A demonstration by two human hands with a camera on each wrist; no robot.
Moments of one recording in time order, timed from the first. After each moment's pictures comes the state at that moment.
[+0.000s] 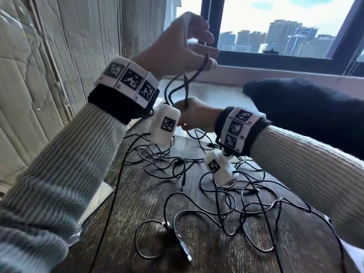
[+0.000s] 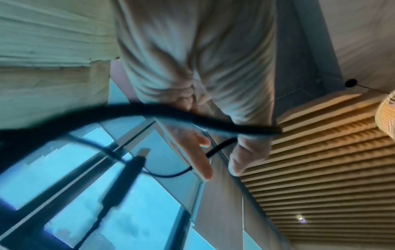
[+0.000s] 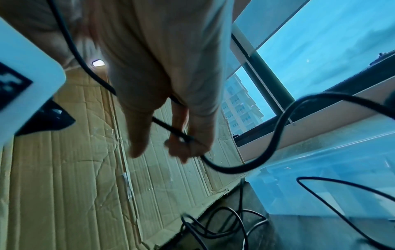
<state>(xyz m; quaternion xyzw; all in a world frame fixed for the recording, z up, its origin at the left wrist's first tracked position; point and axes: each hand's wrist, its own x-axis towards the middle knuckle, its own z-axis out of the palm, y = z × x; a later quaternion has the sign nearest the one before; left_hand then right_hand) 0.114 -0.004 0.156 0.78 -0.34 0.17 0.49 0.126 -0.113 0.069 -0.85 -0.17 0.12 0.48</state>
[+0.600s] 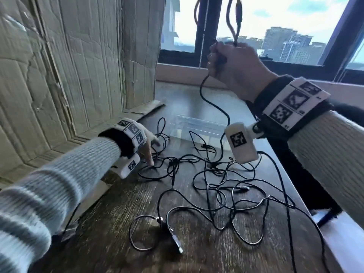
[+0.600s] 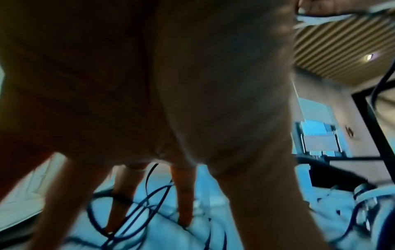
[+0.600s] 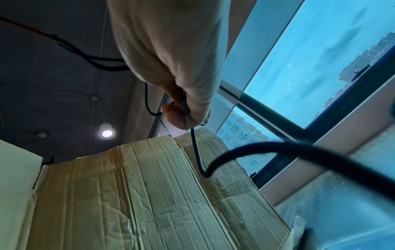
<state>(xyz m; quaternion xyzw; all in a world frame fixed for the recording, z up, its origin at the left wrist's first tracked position) 0.177 0.051 0.003 0.96 -0.08 -0.27 -0.07 0.101 -0.170 0.158 -0.62 -0.15 -0.06 0.77</state>
